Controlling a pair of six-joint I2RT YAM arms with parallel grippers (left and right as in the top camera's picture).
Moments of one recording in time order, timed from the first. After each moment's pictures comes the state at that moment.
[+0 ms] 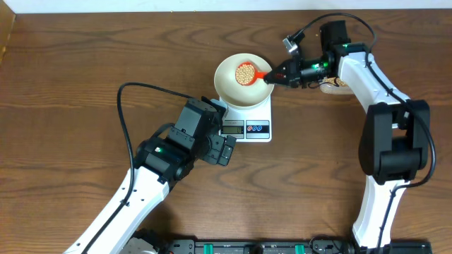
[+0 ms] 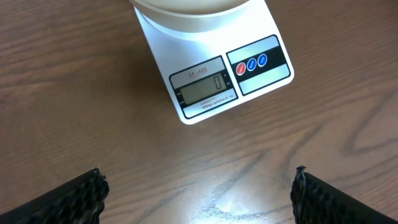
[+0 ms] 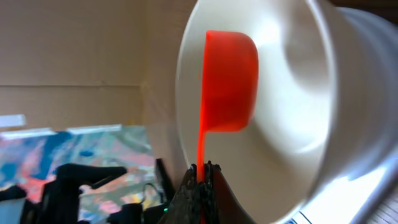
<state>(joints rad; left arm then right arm) -0.53 1.21 0.95 -0.74 0.02 -0.11 0.12 2.17 1.67 -0.74 -1.14 0.14</state>
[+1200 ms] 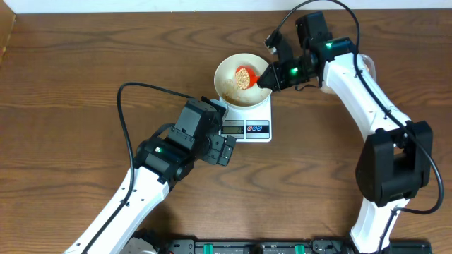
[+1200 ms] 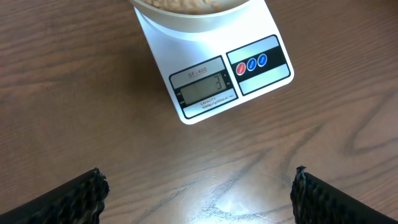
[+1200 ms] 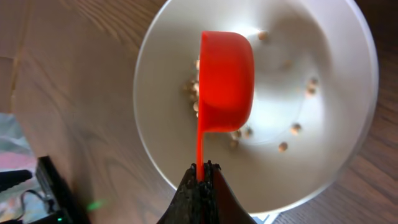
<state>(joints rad) -0.53 1.21 0.95 -0.74 0.02 -0.11 0.28 2.01 1.70 -0.85 -0.65 -0.02</state>
